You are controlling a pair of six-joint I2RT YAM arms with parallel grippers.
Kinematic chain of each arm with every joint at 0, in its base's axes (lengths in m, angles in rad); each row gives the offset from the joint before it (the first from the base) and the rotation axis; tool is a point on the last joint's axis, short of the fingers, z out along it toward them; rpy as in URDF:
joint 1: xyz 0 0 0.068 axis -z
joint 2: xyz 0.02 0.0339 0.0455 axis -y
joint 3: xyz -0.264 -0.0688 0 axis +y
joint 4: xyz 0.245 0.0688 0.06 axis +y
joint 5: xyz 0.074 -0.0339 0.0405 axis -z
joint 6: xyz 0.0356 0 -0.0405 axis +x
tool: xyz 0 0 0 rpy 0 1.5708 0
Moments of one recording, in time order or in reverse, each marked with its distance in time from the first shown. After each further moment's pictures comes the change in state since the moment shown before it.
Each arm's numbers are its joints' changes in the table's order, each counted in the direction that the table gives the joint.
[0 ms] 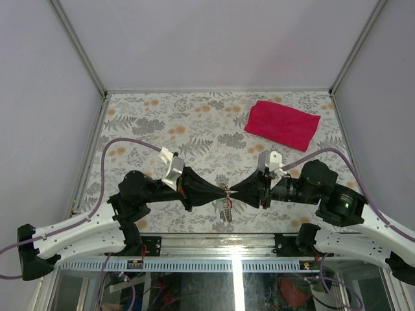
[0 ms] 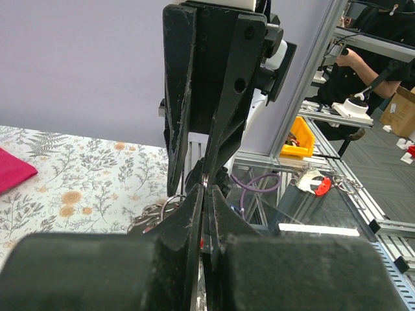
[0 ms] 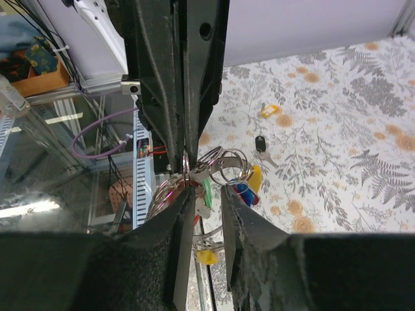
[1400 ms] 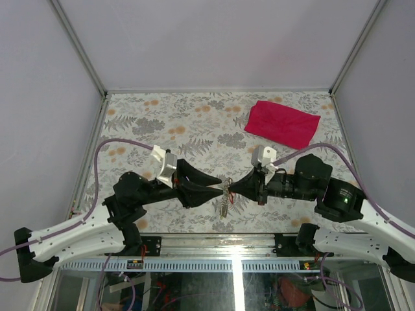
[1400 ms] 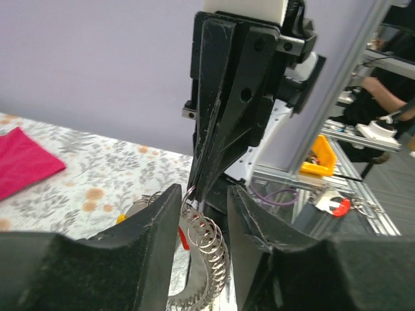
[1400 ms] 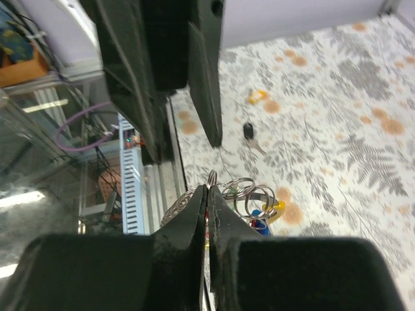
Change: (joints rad) left arm 0.000 0.031 0.000 0.021 -0.083 -0.003; right arm 0.000 -0.049 -0.064 0.039 0.012 -0.029
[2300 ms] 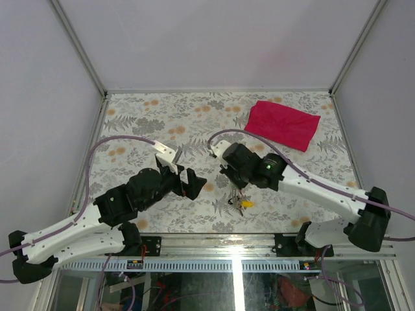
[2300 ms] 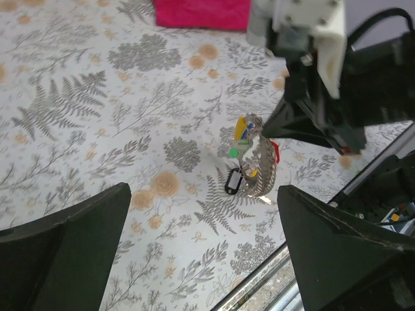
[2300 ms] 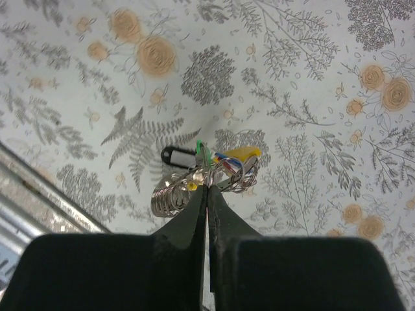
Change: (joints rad) left arm -0.002 0.026 -0.099 0.742 -0.686 -0.035; right arm 0.067 -0.536 -0.111 0.402 0.519 0.022
